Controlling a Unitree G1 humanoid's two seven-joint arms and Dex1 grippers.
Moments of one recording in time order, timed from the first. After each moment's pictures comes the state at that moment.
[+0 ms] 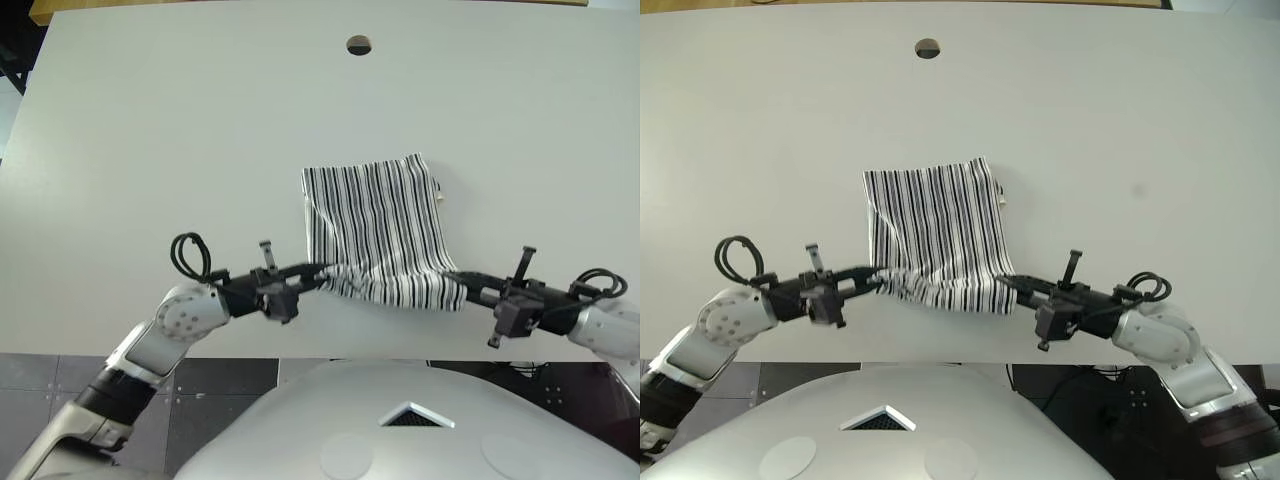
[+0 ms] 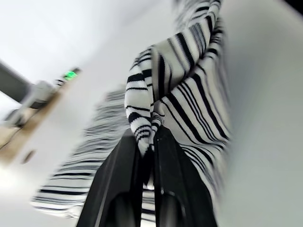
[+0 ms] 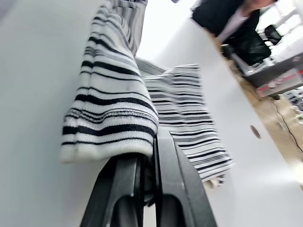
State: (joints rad) left arm 0.22 0.76 -0.39 -0.16 -0.03 -0.51 -0.55; right arm 0.38 -0.96 0.25 -0.25 0.10 -0.58 0.61
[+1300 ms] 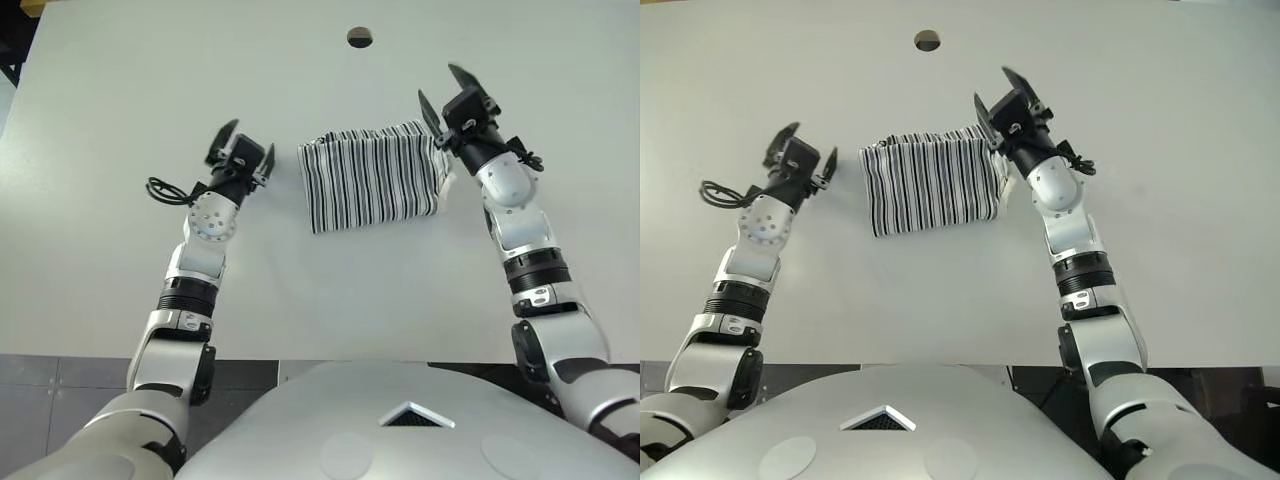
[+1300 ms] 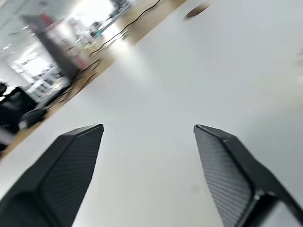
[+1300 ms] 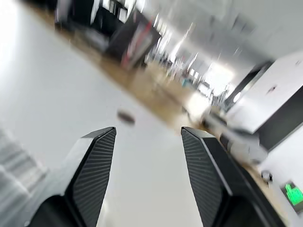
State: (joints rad) left arm -0.19 0.39 -0.10 0.52 0.22 -0.25 -0.08; right arm -0.30 -0.27 0.19 0.31 -0.13 -0.37 0.28
